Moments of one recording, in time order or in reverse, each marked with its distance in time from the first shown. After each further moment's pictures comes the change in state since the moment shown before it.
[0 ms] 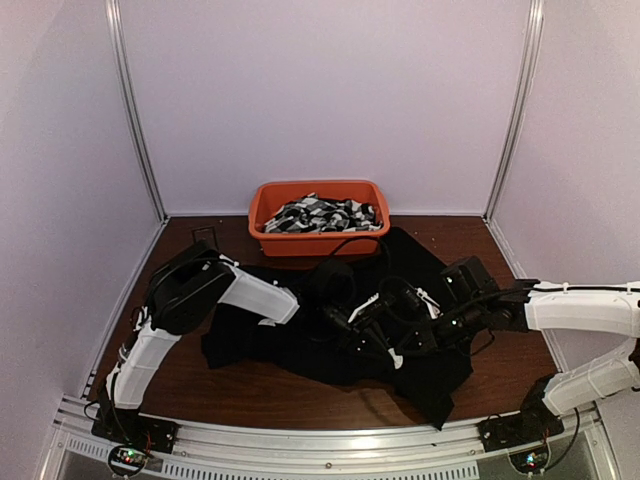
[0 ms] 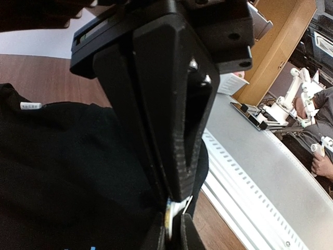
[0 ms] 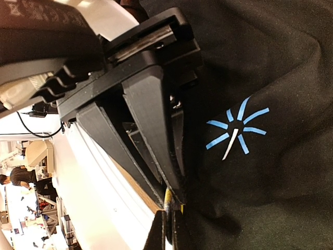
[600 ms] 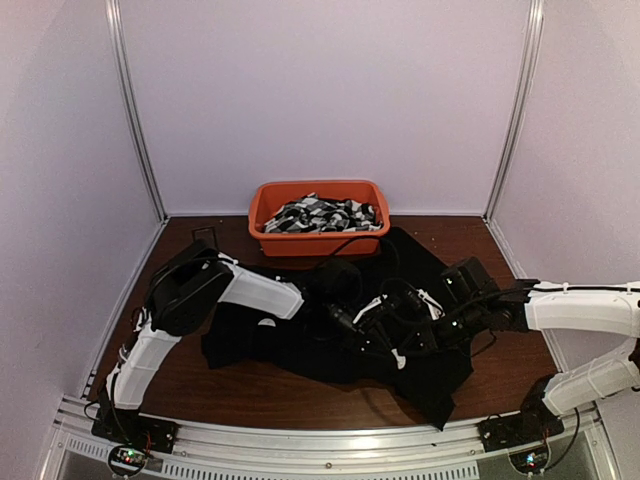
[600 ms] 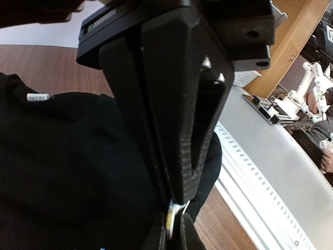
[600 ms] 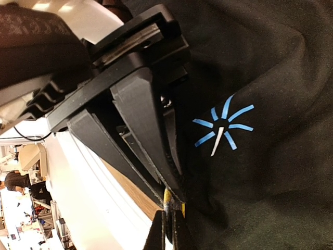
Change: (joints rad) left arm -0.011 0.000 0.072 -0.228 -0.075 0.148; right arm 0.000 0.000 0.000 -0.028 0.039 -0.005
